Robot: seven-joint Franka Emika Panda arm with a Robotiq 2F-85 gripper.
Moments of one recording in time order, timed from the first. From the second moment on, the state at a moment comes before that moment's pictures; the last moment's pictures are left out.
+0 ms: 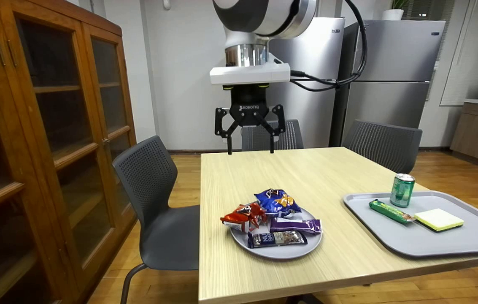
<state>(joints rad) 0.20 0.31 0.21 -1.95 -0.07 2.15 0.78</state>
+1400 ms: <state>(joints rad) 0.25 0.60 0.05 -1.78 0.01 2.37 0.78</state>
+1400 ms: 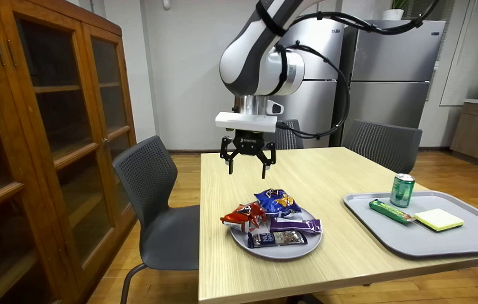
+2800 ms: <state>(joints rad) 0.25 0.70 0.03 -1.77 0.08 2.38 0.80</state>
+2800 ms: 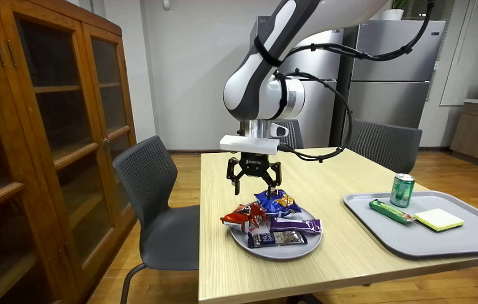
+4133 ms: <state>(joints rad) 0.25 0.76 0.03 -1.77 0.12 2.45 0.80</state>
